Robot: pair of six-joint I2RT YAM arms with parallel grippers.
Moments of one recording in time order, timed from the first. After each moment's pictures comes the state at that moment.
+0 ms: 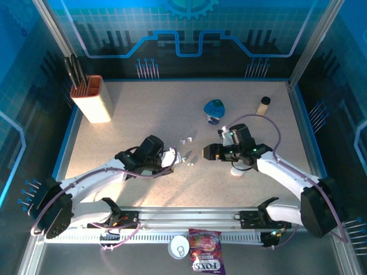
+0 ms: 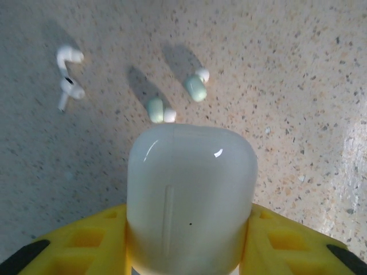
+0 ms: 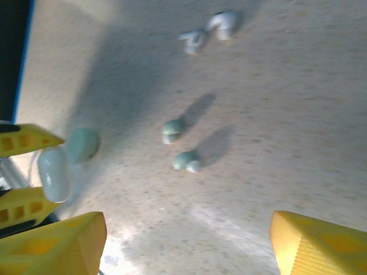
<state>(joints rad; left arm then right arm) -0.68 1.18 0.66 -0.39 0.14 0.55 0.48 1.23 0.69 -0.29 -0.46 0.52</state>
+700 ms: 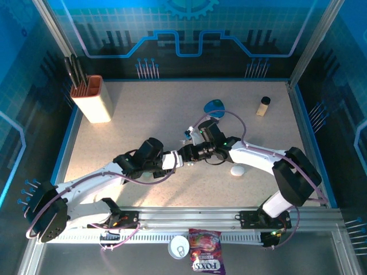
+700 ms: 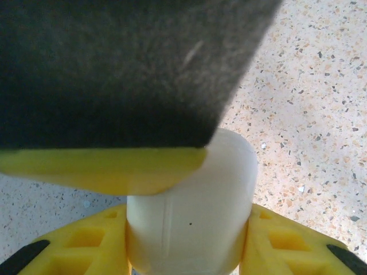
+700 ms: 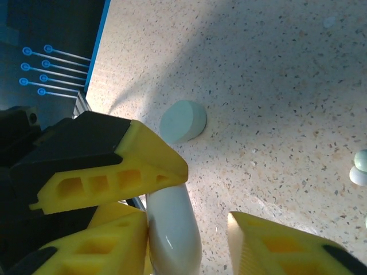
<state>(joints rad) -0.72 1.14 0.64 -0.33 0.13 0.63 0.71 1.56 0.90 -0.11 -0.63 0.60</state>
